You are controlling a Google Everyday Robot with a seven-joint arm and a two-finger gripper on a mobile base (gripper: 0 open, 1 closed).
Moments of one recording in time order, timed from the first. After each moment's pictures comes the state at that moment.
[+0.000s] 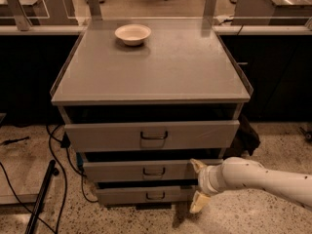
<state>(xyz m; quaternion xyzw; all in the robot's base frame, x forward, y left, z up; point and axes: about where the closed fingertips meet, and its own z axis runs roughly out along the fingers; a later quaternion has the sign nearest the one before) 0.515 -0.156 0.455 -0.66 0.69 0.06 0.27</state>
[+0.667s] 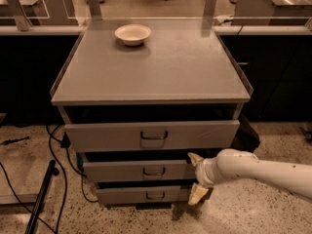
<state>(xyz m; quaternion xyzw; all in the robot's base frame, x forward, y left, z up) 0.545 -0.154 0.449 -0.67 0.69 0.05 0.27</state>
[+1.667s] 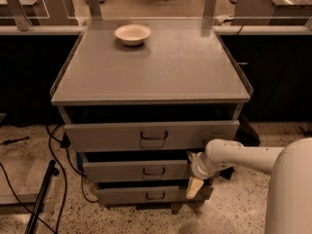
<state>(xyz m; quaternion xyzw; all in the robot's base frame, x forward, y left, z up) 0.584 -0.155 0.408 -0.66 0.72 0.06 0.21</state>
